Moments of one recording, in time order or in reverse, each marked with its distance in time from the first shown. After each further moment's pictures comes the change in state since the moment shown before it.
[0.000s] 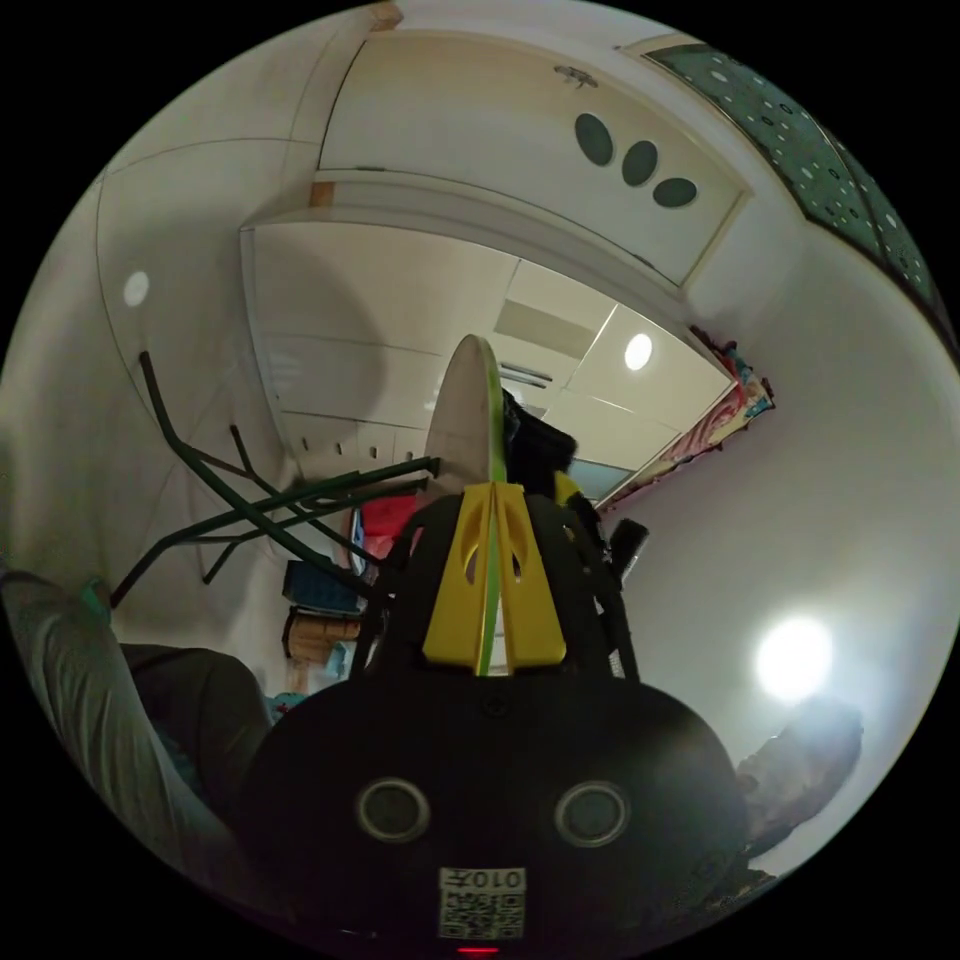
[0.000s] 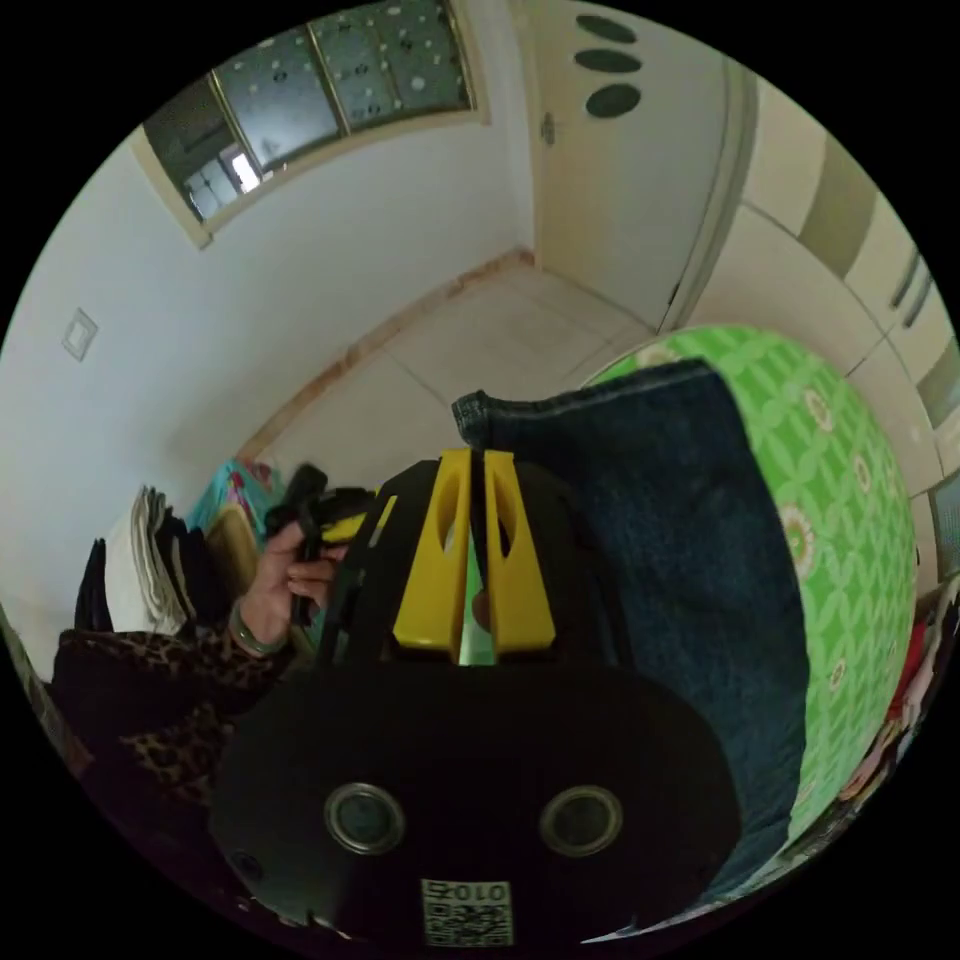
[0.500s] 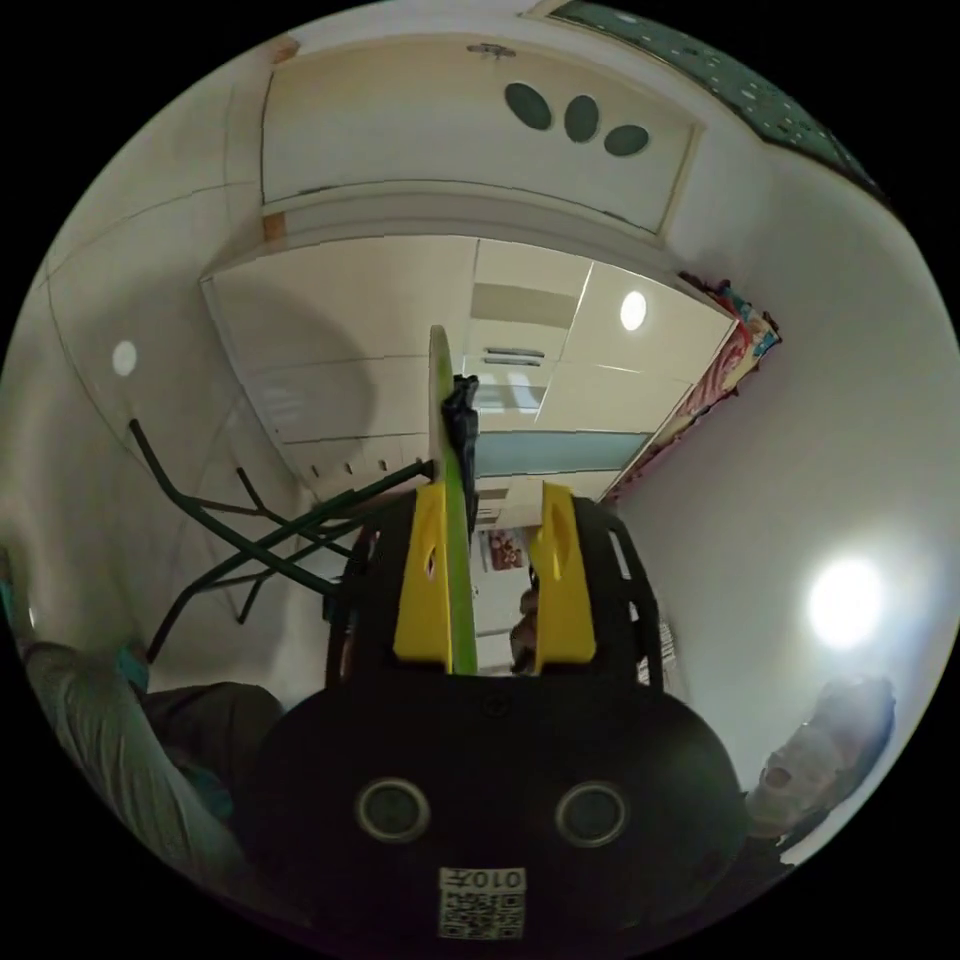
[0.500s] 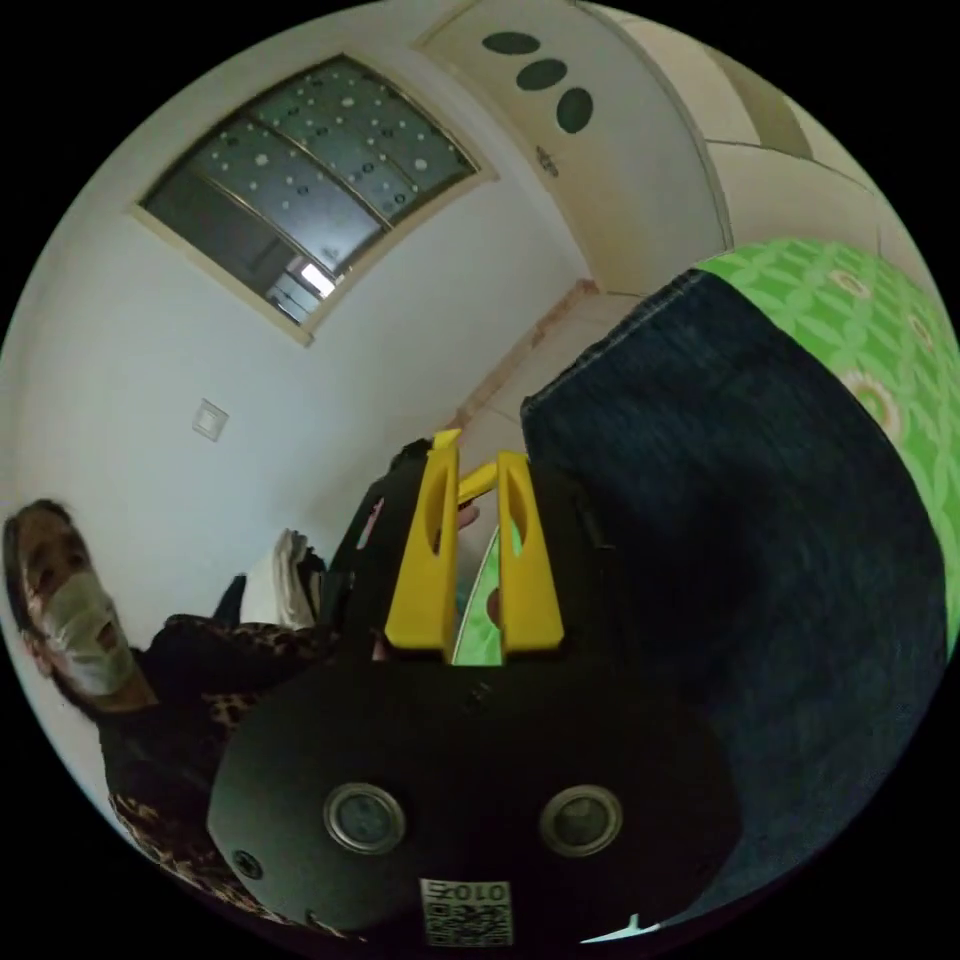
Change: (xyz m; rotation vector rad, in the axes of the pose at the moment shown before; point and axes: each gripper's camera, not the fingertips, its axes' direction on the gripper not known) left arm 0.059 0.015 0.045 -0.028 -0.100 0.182; right arm 0.126 0.140 -0.024 0.267 -0.495 0.137
